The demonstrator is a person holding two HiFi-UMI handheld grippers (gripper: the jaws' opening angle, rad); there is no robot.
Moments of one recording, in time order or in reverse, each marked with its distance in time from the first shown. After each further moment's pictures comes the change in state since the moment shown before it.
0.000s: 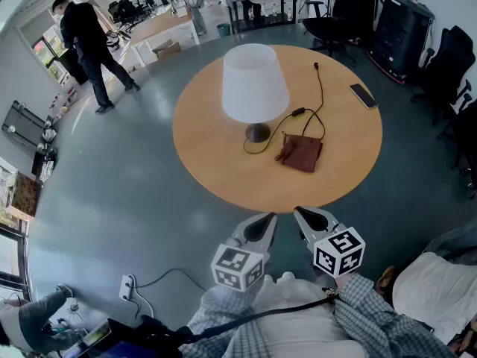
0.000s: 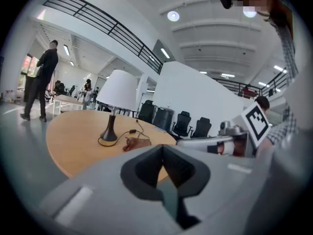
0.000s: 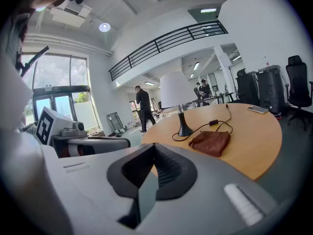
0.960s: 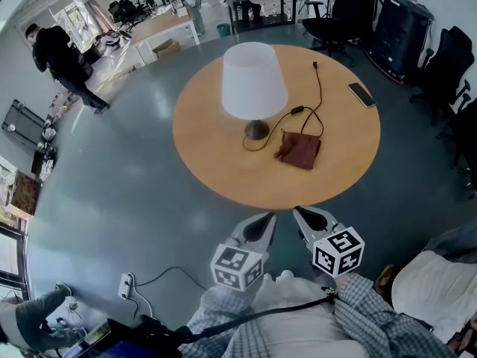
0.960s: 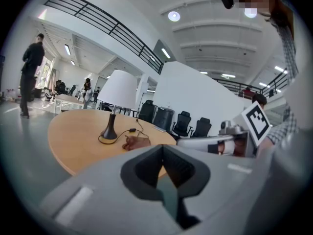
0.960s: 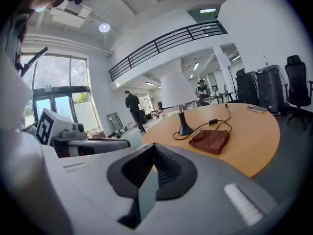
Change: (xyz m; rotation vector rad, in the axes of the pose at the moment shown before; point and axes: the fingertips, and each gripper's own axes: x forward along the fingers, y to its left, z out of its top) left arm -0.008 -0.008 -0.004 -0.007 0.004 0.007; right arm -0.010 0.006 -0.002 0.005 -0.001 -0.001
